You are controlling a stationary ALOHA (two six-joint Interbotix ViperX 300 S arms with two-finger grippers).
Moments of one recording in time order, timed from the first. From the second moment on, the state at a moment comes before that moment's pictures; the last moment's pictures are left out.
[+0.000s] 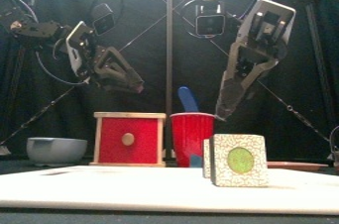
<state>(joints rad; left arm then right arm) 0.05 -0.19 1.00 -0.09 -0.49 0.00 0.18 -0.04 0.67 -0.12 0.23 0.47</state>
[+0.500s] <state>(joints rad) 0.05 -0.19 1.01 -0.09 -0.49 0.00 0.20 0.08 0.61 -0.10 0.22 0.47</state>
